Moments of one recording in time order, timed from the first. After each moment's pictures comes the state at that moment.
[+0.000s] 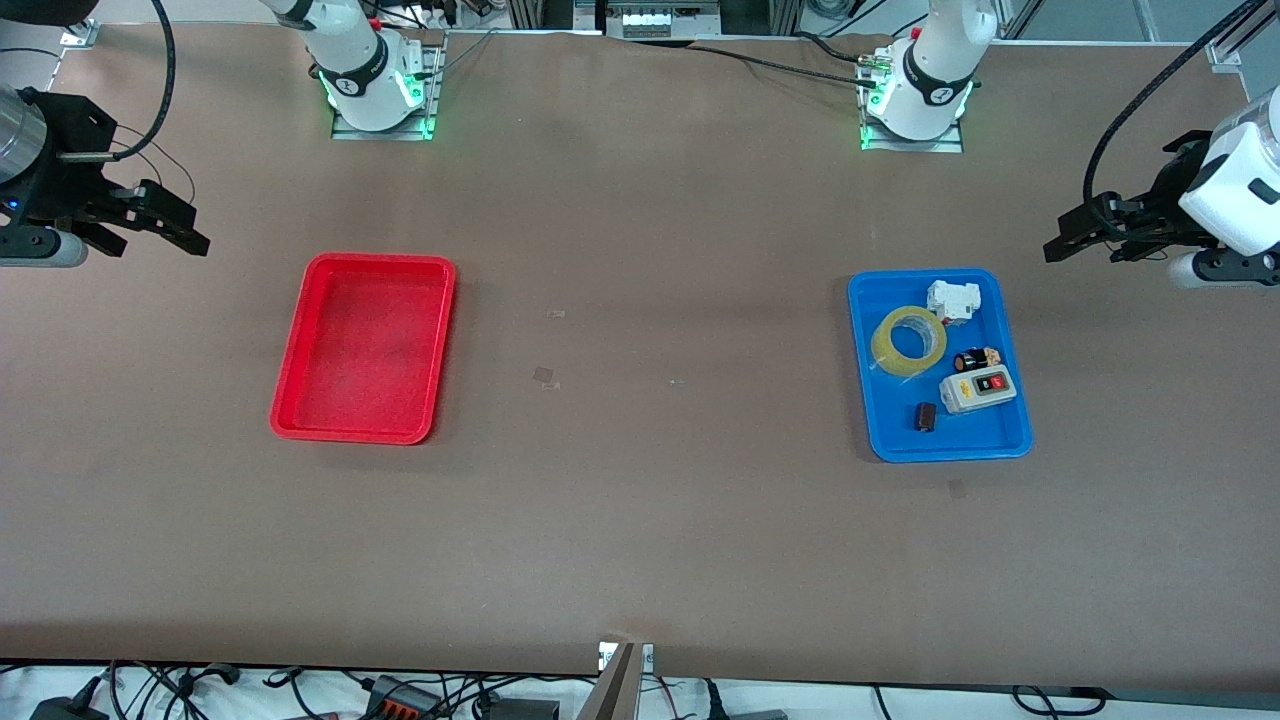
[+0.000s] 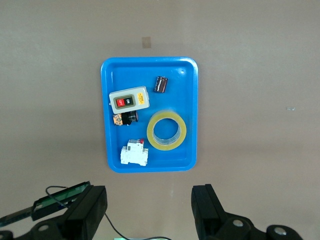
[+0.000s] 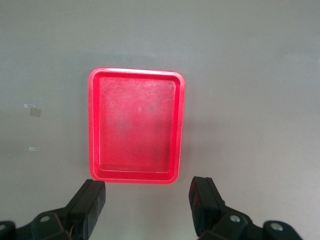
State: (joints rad) left arm 0.02 0.04 -0.05 -1.56 -0.05 1.50 -0.09; right arm 0.08 -0.01 -0.03 -1.63 -0.04 1.59 0.05
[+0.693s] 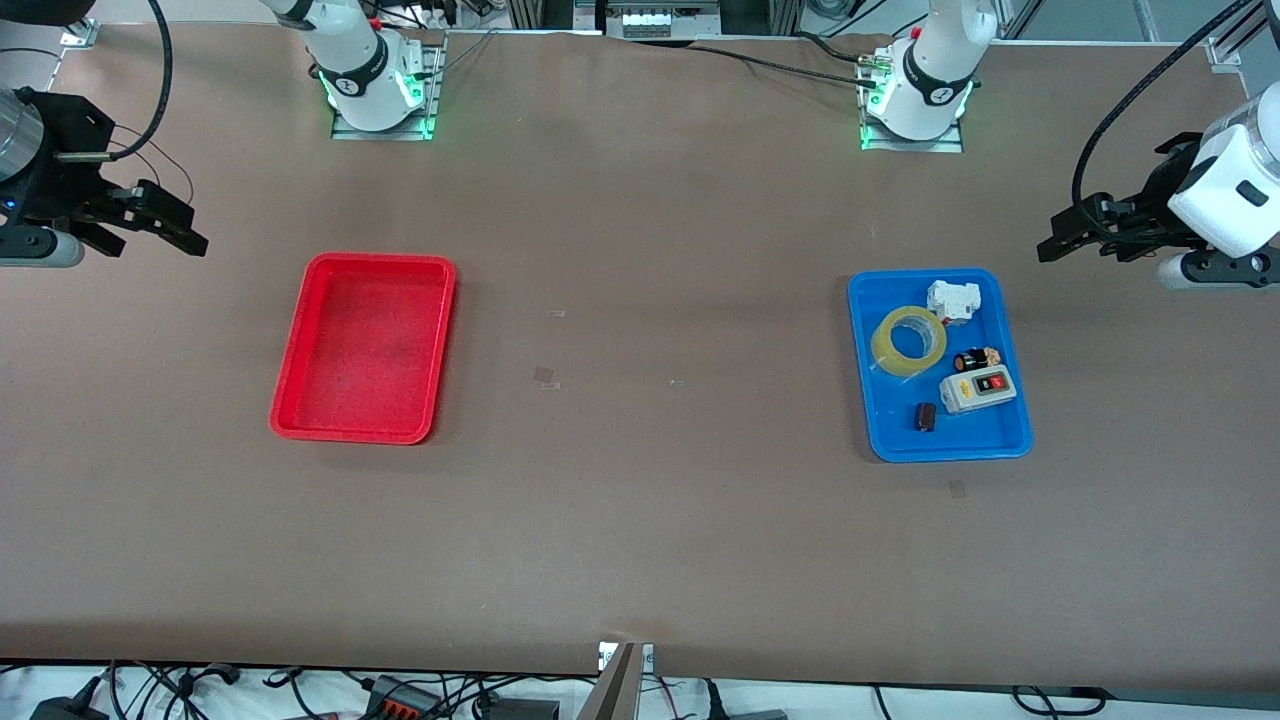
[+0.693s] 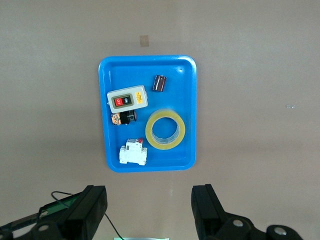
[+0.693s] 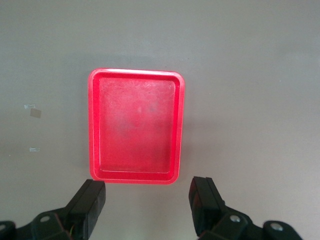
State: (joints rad) left arm 0.01 0.04 -0.06 -1.57 -0.05 1.50 -0.09; right arm 0.07 -0.01 -0.03 -1.63 -0.04 1.59 0.05
